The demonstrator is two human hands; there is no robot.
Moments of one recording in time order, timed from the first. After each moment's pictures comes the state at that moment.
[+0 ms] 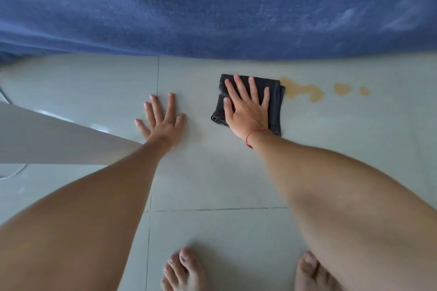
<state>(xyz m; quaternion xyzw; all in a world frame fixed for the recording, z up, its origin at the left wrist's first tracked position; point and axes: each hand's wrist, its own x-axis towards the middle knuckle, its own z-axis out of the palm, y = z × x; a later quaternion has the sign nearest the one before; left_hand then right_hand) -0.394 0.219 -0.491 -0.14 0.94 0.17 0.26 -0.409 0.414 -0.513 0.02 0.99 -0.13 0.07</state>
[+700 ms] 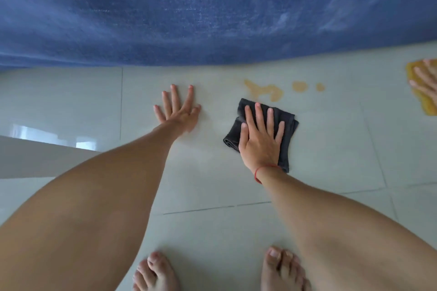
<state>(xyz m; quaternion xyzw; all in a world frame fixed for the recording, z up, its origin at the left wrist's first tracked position) -0.424 0.330 -0.480 -0.04 0.94 0.13 0.32 -0.323 0.501 -0.511 0.17 0.97 -0.14 0.07</state>
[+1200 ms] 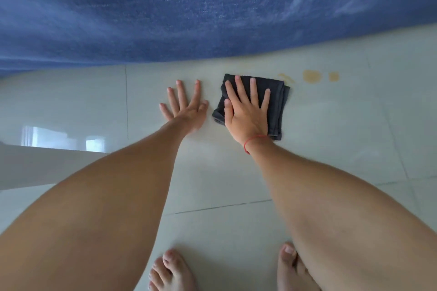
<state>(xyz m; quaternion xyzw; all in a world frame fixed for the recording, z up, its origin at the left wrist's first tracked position) -0.422 0.331 -0.476 -0.03 0.93 0.13 0.34 -0.382 0.467 -0.514 0.08 0.99 -0.15 0.04</state>
